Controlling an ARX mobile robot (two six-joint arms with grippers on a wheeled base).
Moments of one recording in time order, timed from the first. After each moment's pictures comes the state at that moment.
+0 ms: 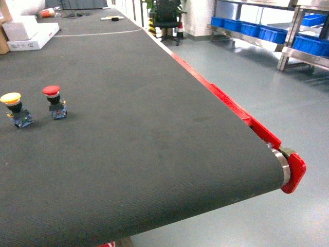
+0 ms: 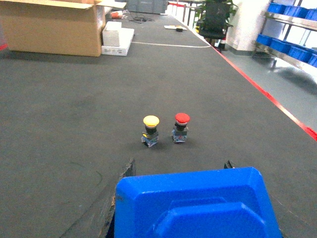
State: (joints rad) left arm -0.01 0.26 0.37 -0.18 -0.22 -0.10; right arm 0.00 0.01 0.01 0.00 0.00 0.00
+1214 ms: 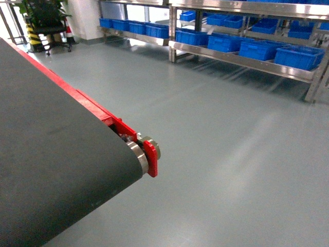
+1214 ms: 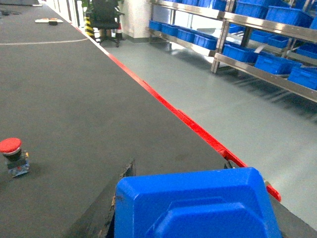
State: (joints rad) left arm -0.01 0.26 0.37 -0.18 -0.22 -0.10; right arm 0.00 0.01 0.01 0.00 0.00 0.00
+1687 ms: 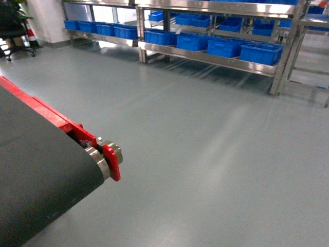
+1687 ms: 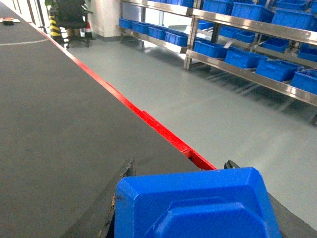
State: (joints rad) left arm -0.01 0.26 0.37 -0.18 -0.22 -0.10; right arm 0.00 0.01 0.01 0.00 0.00 0.00
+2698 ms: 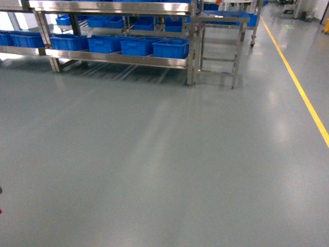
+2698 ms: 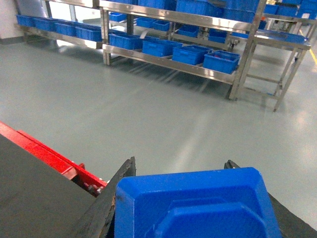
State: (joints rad) left arm -0.01 0.26 0.37 -0.18 -0.22 -0.10; right arm 0.00 0.01 0.01 0.00 0.00 0.00
